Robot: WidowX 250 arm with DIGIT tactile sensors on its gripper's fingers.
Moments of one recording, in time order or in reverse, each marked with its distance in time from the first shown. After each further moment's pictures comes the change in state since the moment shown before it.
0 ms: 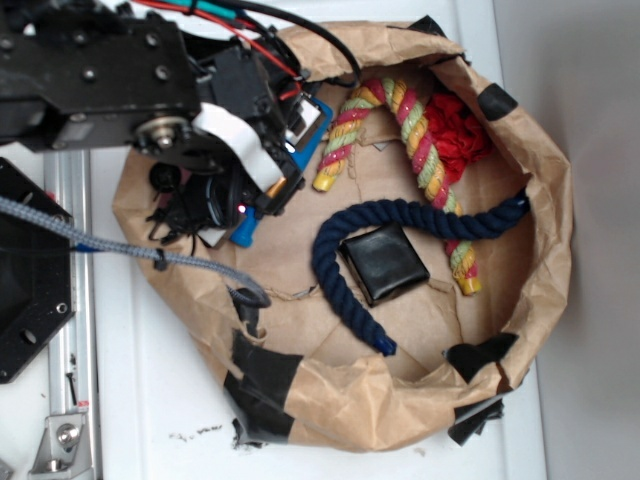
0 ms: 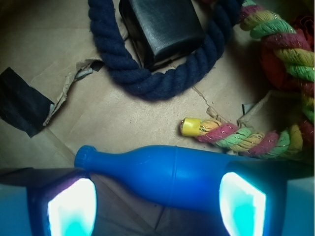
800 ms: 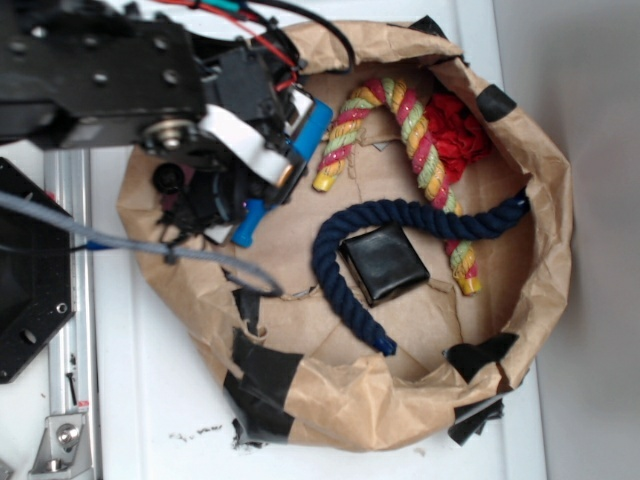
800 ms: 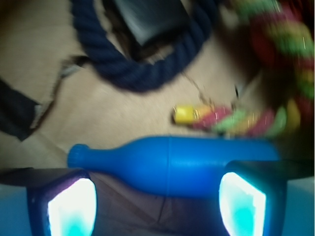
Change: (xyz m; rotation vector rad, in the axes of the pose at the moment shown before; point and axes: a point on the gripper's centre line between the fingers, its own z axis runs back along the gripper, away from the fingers) arm -0.007 0.003 -0.007 0.002 0.060 0.186
